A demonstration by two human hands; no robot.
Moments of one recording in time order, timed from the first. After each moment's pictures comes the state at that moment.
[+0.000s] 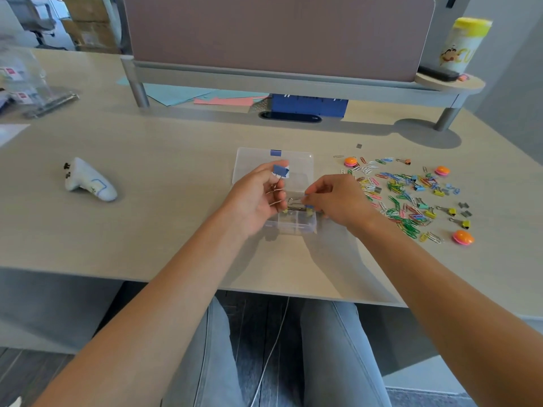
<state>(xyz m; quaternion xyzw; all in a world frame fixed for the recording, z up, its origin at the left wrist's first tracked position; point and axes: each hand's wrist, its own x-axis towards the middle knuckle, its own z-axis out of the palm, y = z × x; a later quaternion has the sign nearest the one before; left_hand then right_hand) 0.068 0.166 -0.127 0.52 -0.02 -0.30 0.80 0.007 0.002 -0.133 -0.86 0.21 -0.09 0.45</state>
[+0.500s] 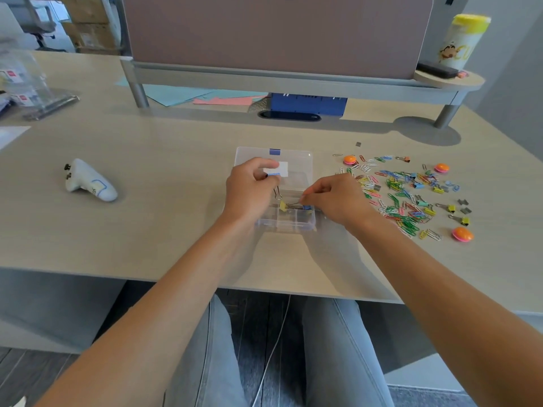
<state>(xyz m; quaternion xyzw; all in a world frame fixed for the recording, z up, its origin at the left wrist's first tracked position) 0.067 0.167 -0.134 0.78 -0.11 -0.02 0.62 0.006 0.003 -0.136 -0.86 0.22 -0.09 0.45</state>
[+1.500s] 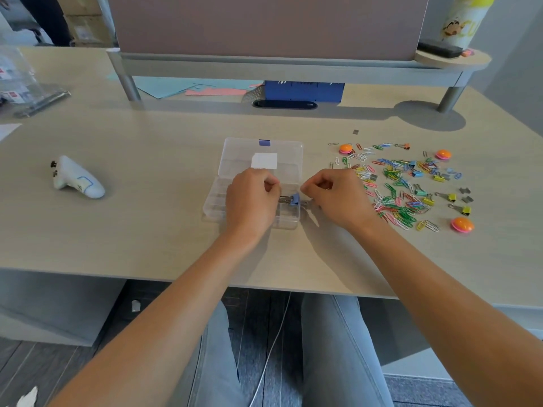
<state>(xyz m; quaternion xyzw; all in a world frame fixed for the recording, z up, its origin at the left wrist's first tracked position) 0.053 0.144 -0.161 0.89 -0.19 0.13 0.39 -0.003 -0.019 -0.161 -0.87 0.15 -0.19 0.43</state>
